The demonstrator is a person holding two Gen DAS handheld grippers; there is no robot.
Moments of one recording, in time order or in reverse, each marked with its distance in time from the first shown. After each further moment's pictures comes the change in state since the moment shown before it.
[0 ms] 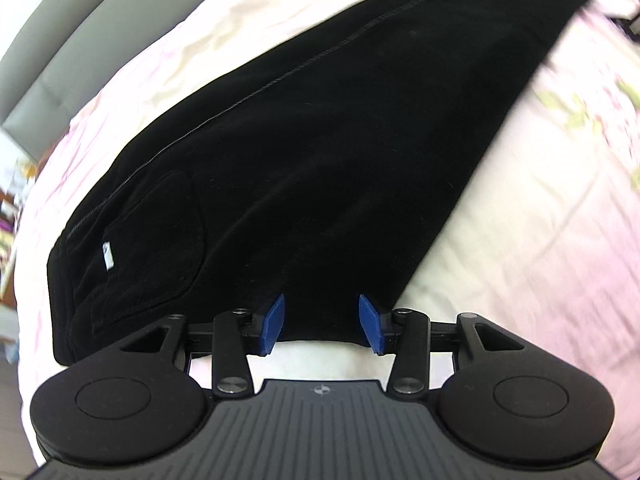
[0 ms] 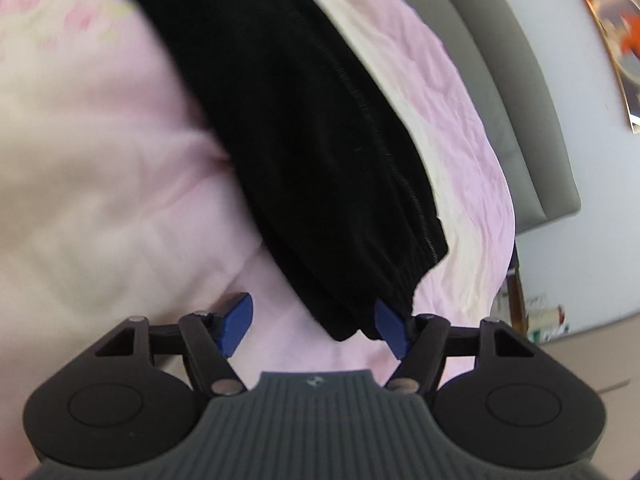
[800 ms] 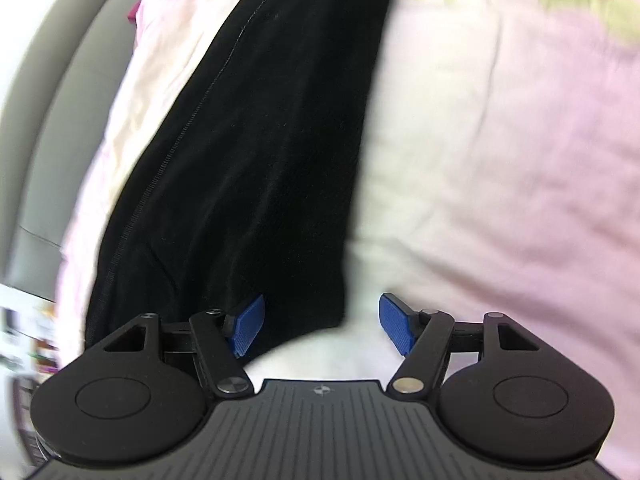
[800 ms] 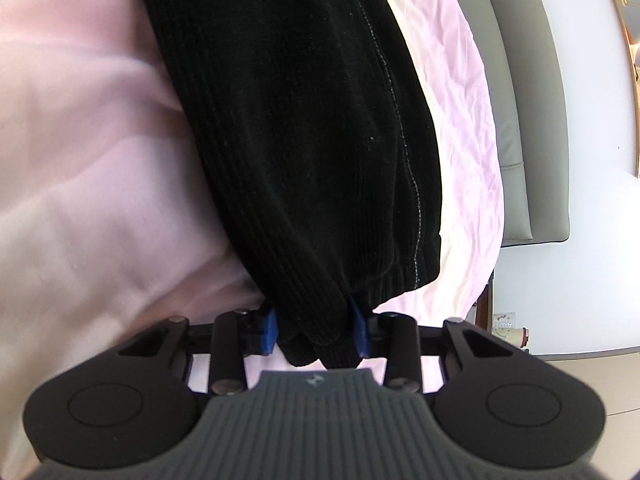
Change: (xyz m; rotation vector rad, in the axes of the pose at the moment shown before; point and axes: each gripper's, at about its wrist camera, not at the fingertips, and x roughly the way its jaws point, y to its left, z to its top) left arm 0.030 -0.064 -0.035 0.461 -0.061 0.145; right arm 0.032 -0.012 0.013 -0.165 0.118 -0.075
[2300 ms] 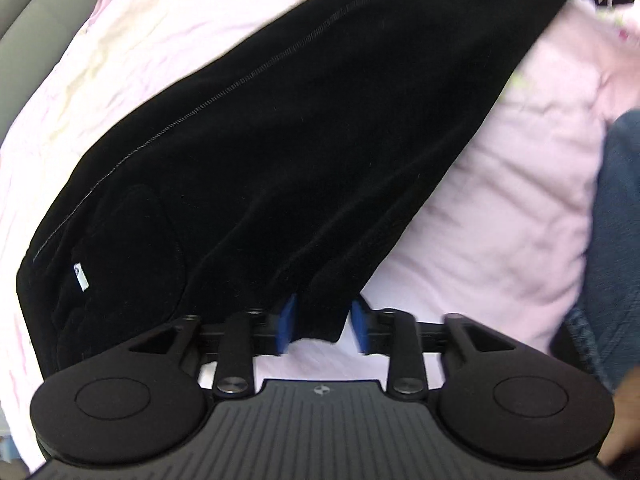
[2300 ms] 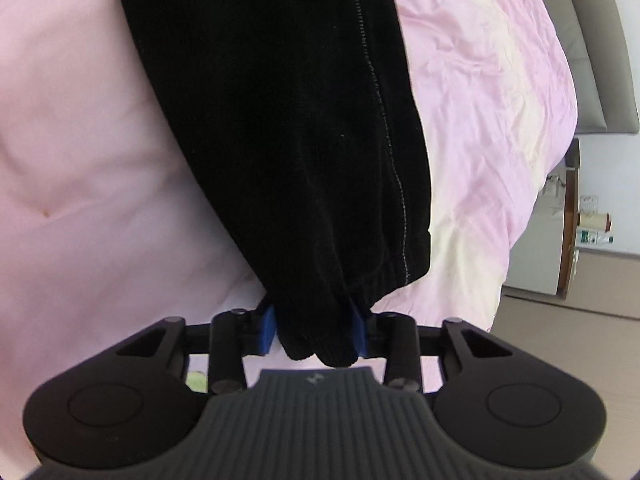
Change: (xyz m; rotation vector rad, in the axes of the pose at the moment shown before) left arm -0.102 0.051 -0.035 -0.198 -0.006 -0.450; right arm -0.198 0.052 -0.087 0.123 0.275 0.341
